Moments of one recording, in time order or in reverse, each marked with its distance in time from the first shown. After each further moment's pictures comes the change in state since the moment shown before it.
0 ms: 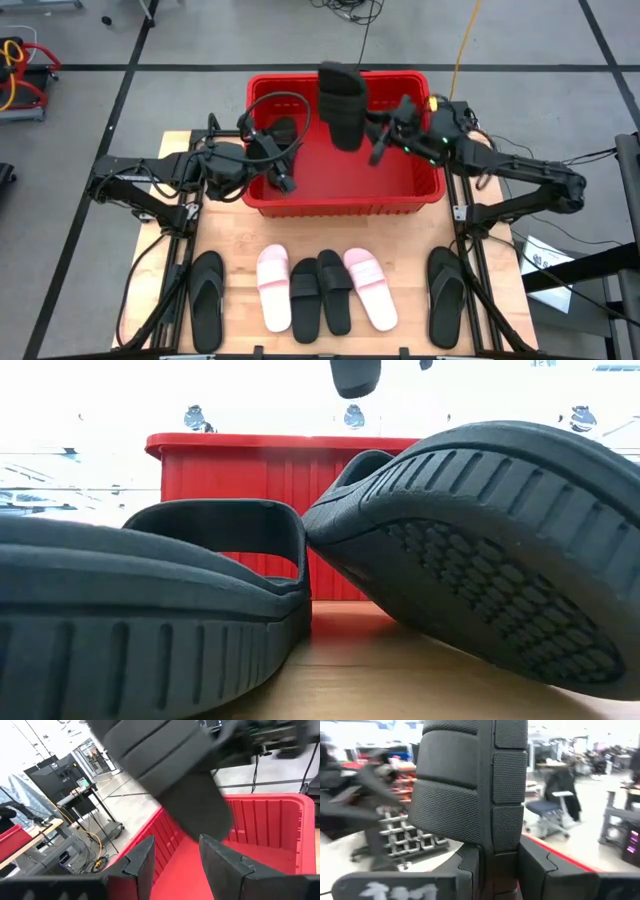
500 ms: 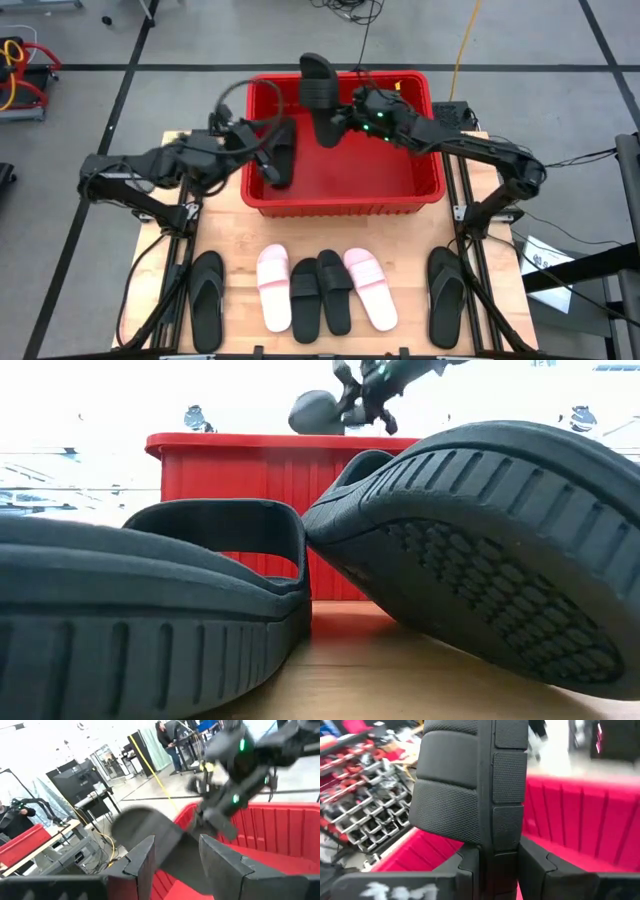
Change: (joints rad) left arm -0.006 -0.103 -0.001 -0.026 -0.071 0.041; right arm -0.162 0.360 0.203 -0.200 -0.004 0.394
